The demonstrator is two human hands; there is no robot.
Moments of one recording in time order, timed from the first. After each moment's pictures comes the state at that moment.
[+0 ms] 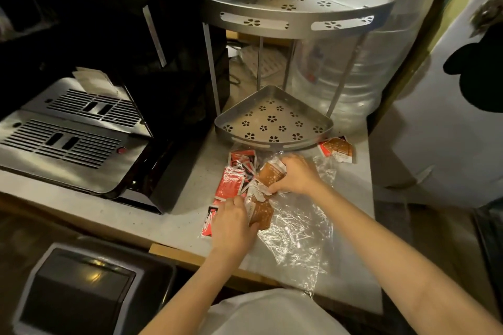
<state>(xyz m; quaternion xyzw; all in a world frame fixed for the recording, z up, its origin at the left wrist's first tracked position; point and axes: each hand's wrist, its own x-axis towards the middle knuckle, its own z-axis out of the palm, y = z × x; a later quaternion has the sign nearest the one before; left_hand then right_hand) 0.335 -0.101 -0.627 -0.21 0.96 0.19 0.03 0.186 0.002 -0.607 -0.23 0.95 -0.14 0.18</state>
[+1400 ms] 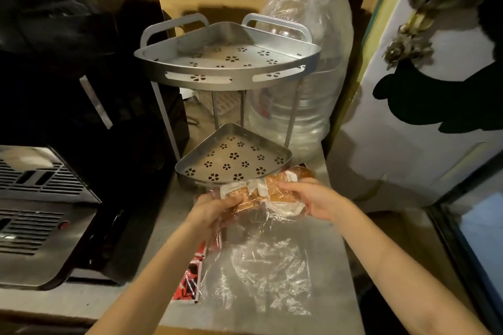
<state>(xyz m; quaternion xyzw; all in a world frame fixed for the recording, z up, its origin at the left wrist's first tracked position) 0.234 -0.134 -0.580 -0.25 0.60 0.75 0.16 0.170 0.081 -0.556 0.07 0.68 -0.63 0.37</state>
